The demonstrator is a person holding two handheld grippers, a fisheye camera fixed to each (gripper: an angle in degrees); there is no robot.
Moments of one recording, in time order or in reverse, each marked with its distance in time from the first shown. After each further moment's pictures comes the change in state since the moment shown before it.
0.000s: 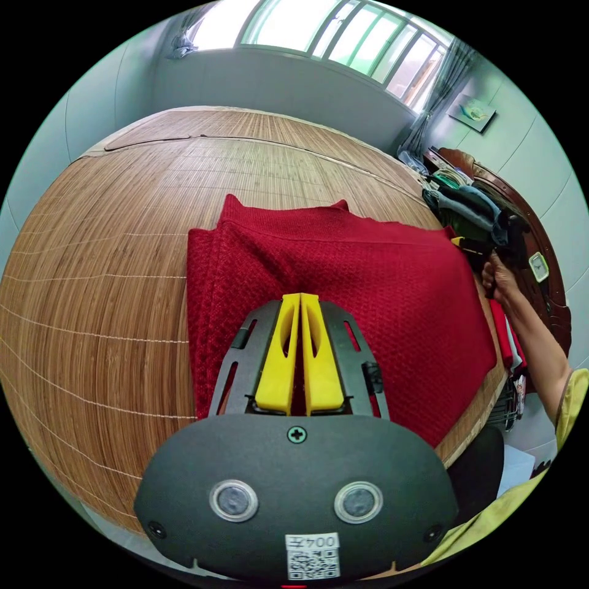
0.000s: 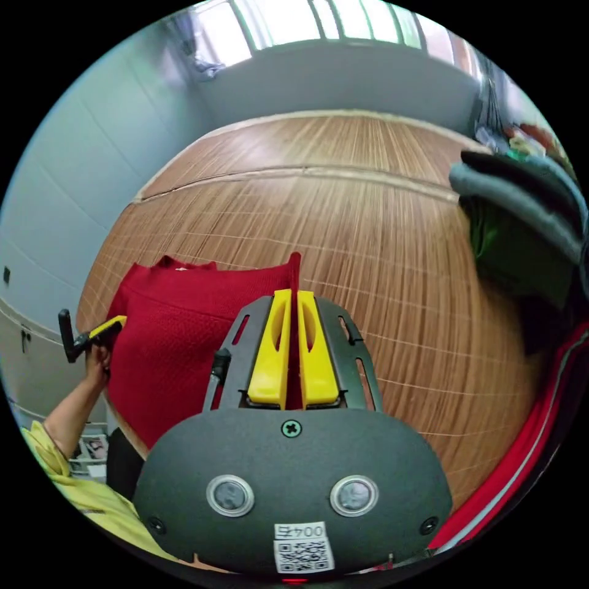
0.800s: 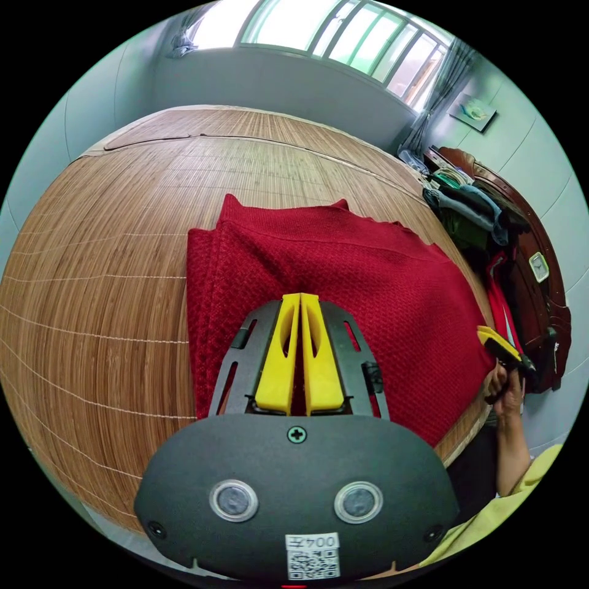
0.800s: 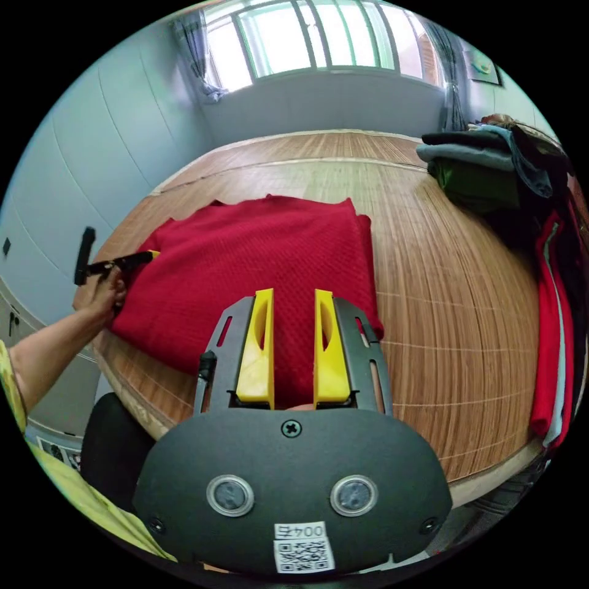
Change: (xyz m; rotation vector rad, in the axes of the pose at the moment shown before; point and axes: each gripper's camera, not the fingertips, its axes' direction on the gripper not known) left arm 0.019 -0.015 0.006 -0.009 0.003 -0.003; right arm -0.133 0.267 0.019 0.161 0.122 0.029
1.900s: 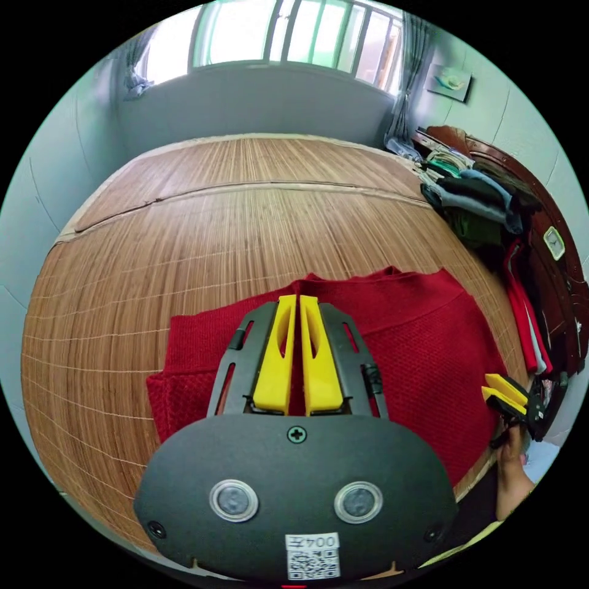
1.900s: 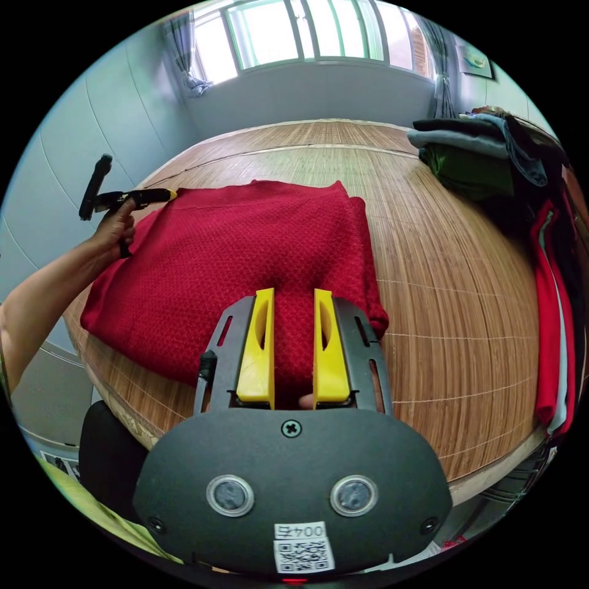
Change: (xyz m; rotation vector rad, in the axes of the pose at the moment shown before) left arm 0.100 -0.126 0.030 0.051 -0.126 0.164; right arm -0.017 0.058 0.055 -0.015 0.025 0.032
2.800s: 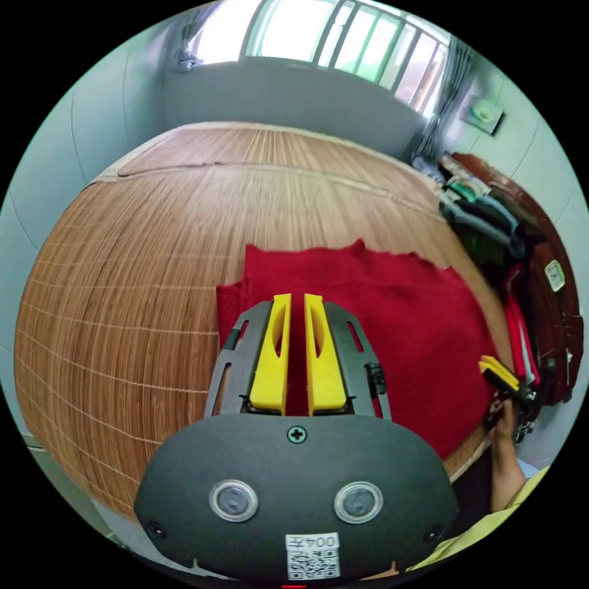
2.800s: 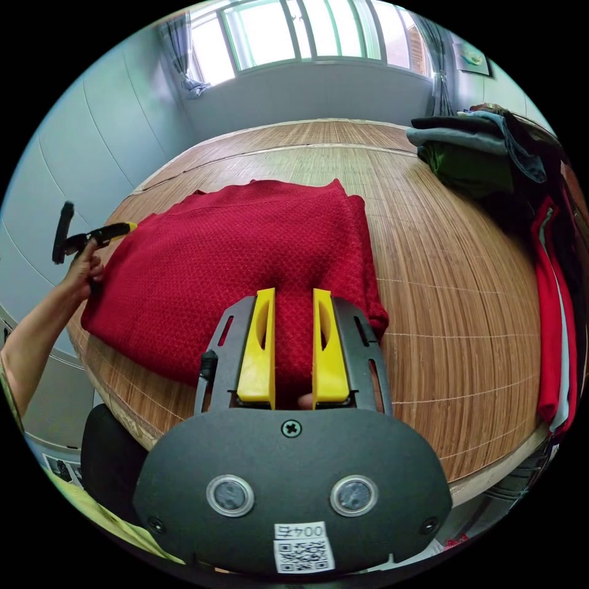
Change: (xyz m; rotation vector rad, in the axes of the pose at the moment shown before) left arm -0.109 0.104 -0.054 -0.070 -0.015 -0.156; right arm 0.004 0.017 0.015 0.003 -0.004 0.012
